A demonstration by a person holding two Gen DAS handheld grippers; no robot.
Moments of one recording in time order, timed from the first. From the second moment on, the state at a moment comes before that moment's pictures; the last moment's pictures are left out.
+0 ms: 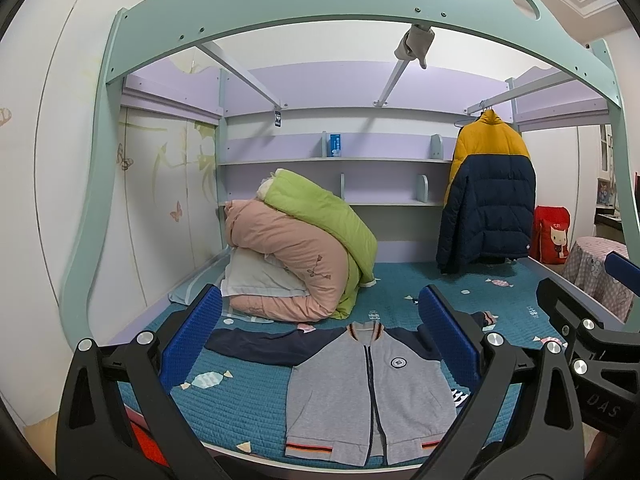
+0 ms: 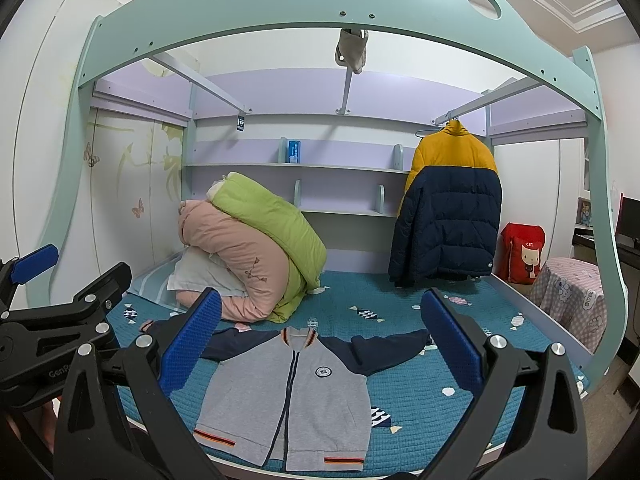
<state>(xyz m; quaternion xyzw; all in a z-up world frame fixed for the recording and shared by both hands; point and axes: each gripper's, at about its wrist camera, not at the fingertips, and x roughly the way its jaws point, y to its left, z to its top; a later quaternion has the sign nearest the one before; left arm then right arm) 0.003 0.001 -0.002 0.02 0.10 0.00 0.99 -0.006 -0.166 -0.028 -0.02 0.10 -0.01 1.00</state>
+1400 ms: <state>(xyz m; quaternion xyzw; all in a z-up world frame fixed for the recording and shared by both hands) -0.002 0.018 -0.003 0.02 0.10 0.00 0.99 -0.006 -0.169 -0.028 -0.02 0.10 -0.01 1.00</state>
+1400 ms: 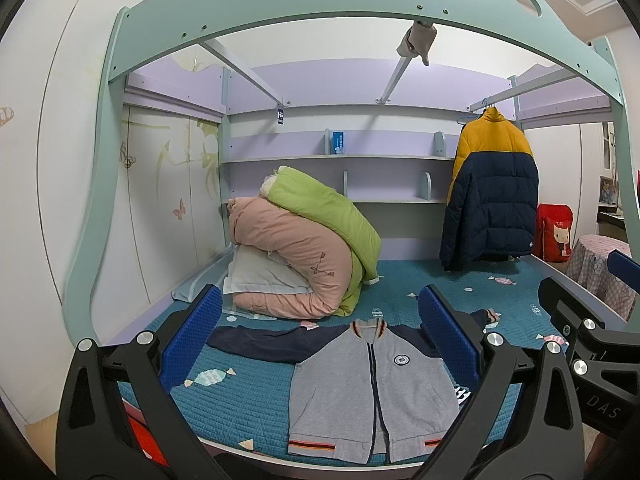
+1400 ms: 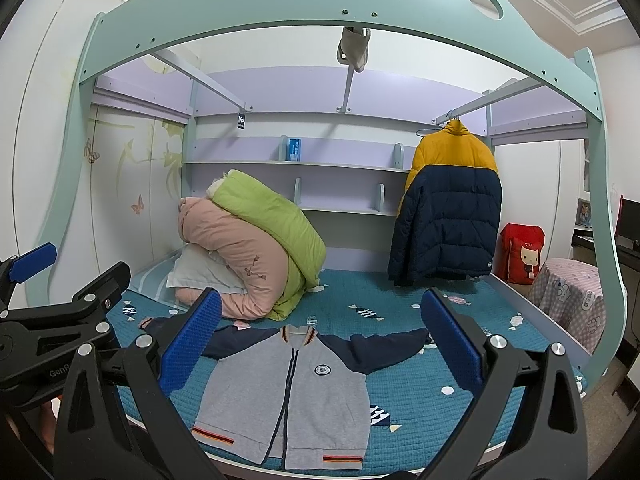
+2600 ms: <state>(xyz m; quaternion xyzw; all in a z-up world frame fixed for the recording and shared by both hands) 0.075 0.015 -0.044 0.03 0.17 0.00 0.99 0.066 -0.156 -0.065 -0.03 0.16 -0.02 0.99</state>
